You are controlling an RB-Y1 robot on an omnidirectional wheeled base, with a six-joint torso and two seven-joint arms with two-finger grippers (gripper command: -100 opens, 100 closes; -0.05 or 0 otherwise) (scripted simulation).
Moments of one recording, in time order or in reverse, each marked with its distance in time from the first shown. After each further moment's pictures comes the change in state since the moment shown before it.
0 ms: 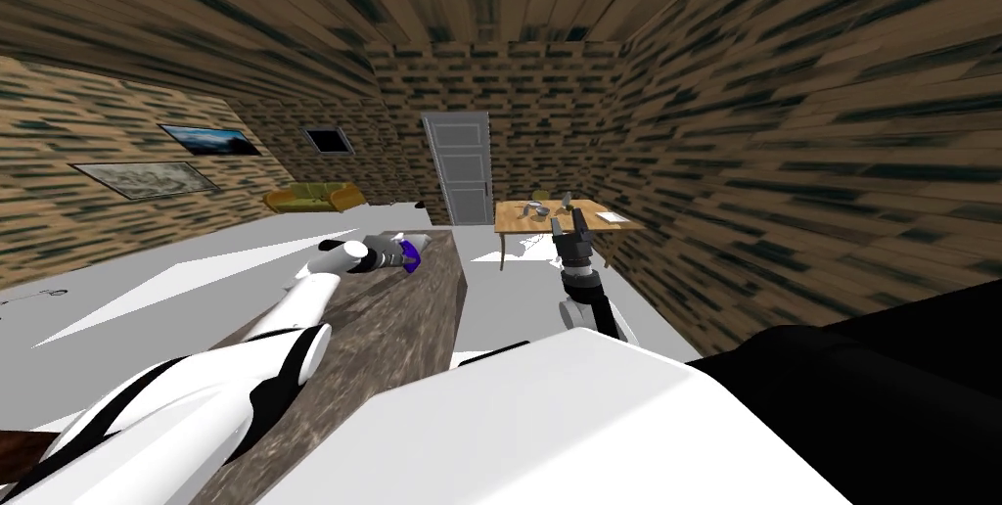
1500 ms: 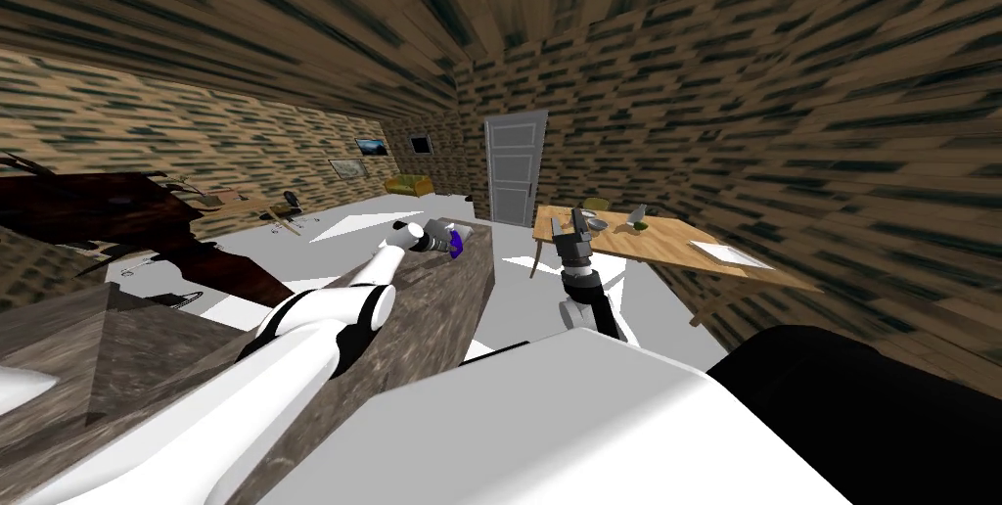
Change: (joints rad) left arm -0.270 -0.289 -0.054 0.186 -0.091 0.000 -0.123; right arm 0.000 0.000 0.000 0.000 0.000 0.000 0.000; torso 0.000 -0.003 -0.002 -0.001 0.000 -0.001
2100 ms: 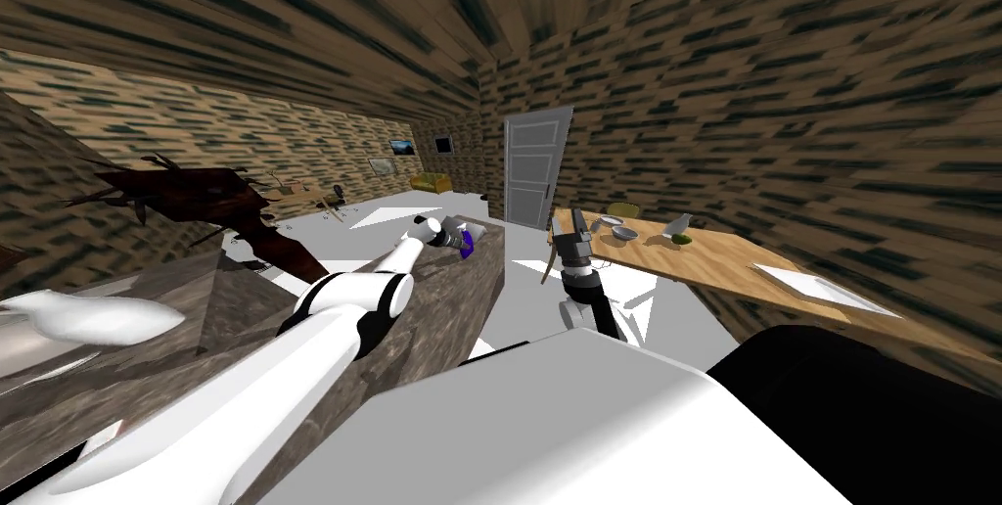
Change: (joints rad) left arm -0.111 -0.109 -0.018 0.102 -0.030 -0.010 -0.063; right arm 0.000 0.000 0.000 0.000 0.000 0.000 0.000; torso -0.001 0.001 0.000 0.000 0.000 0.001
